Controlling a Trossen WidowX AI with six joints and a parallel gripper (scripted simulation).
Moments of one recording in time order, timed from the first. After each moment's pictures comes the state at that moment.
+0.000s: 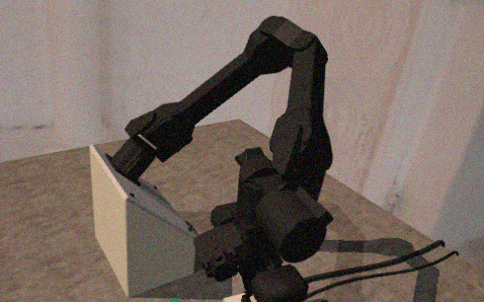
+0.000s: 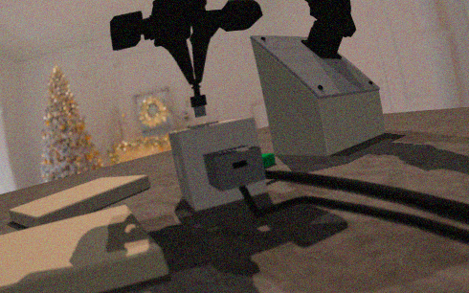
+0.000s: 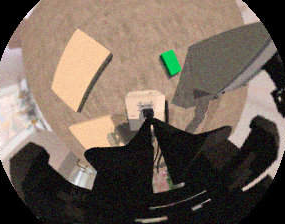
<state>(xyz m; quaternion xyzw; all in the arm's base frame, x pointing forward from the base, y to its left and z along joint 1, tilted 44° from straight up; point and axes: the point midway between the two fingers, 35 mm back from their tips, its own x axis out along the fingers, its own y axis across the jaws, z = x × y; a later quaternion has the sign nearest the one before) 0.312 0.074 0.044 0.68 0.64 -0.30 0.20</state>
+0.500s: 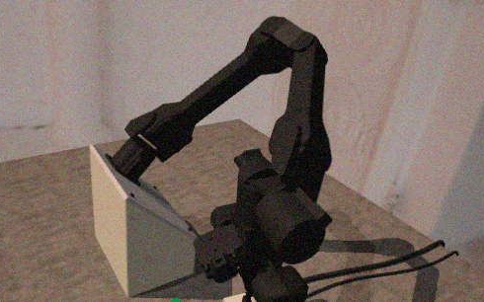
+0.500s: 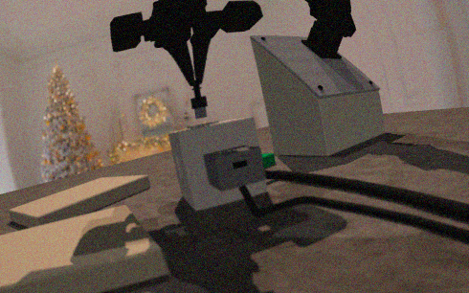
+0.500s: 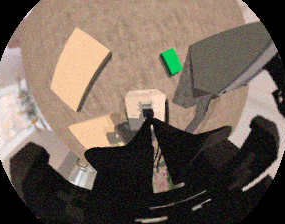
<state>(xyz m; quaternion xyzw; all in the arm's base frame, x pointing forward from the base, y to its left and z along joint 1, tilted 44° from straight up) 0.312 0.076 0.044 0.68 0.64 -0.30 0.20</state>
